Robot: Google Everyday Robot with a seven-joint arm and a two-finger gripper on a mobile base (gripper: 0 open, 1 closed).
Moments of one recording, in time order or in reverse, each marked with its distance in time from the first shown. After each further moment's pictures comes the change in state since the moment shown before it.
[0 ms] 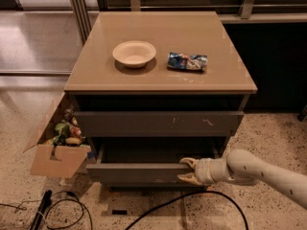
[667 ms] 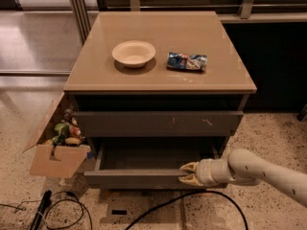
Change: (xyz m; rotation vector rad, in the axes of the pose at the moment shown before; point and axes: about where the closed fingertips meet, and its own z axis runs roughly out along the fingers) arm -0.011 -0.004 -0.011 0.000 0.000 0.000
